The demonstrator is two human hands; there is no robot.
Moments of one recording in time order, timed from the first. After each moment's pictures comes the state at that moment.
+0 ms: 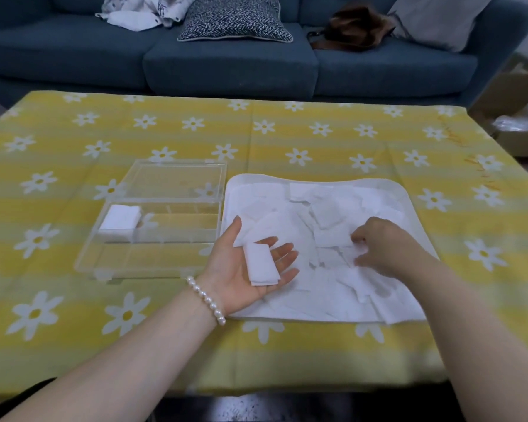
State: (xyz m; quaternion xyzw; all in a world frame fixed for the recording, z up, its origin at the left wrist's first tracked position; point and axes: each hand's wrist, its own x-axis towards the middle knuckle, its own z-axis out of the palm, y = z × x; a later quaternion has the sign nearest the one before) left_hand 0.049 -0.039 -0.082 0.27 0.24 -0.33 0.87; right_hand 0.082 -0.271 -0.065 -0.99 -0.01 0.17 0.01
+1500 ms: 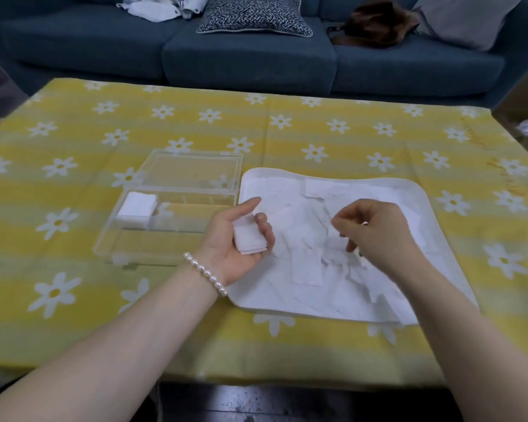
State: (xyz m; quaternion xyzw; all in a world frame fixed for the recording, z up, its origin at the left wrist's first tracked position) left_hand 0.064 -0.021 -0.069 0.27 0.22 -0.21 0.91; right_hand 0.065 -0.221 -0.045 -0.90 0.04 0.00 0.44
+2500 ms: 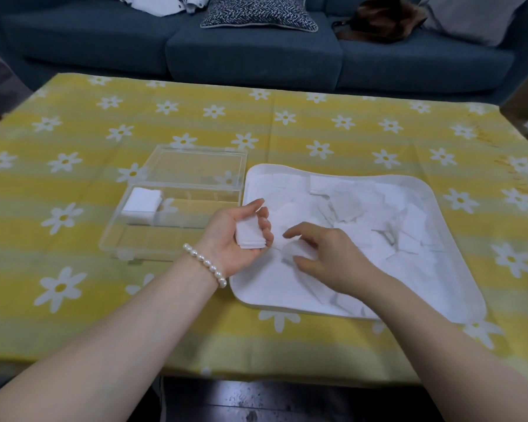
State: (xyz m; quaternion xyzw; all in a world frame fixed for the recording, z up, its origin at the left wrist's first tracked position) left_hand 0.066 -0.014 -0.068 0.31 0.25 -0.23 0.89; right_hand 0.058 -0.187 -0.087 -0.93 -0.19 0.08 0.30
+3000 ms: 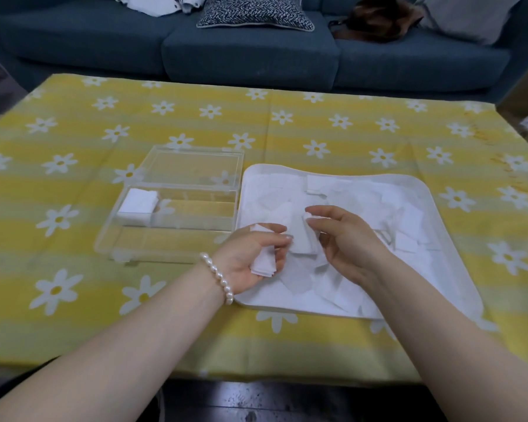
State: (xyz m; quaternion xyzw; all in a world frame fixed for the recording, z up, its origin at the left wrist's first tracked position) left_hand 0.054 -0.033 -0.076 0.48 0.23 -0.27 0.80; right_hand 0.073 -0.188 -0.075 -0.59 0.15 0.17 0.77
